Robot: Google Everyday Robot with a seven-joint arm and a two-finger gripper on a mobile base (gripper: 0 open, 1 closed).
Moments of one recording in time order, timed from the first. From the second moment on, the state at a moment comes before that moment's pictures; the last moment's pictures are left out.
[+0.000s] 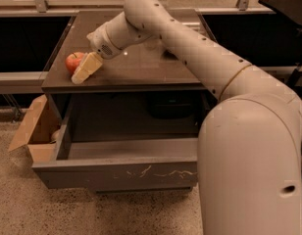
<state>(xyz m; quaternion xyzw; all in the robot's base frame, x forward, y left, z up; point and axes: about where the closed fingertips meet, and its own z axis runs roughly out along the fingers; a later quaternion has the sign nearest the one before) 0.712 0.198 0.869 -0.63 0.62 0.26 0.39</state>
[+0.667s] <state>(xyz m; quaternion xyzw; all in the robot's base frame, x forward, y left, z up) 0.719 0.210 0.854 -0.62 0.63 0.29 0.38</state>
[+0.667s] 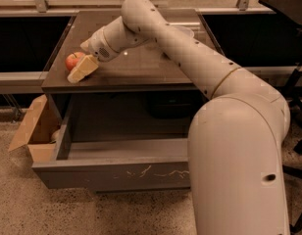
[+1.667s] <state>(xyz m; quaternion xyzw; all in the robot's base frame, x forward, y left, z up) 0.707 0.210 0.868 -0.62 0.60 0.31 0.41</state>
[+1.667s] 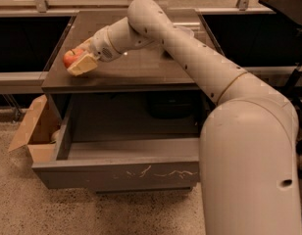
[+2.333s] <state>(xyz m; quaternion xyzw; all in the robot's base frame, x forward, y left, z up) 0.682 0.205 0.912 -0.64 0.55 0.31 0.43</state>
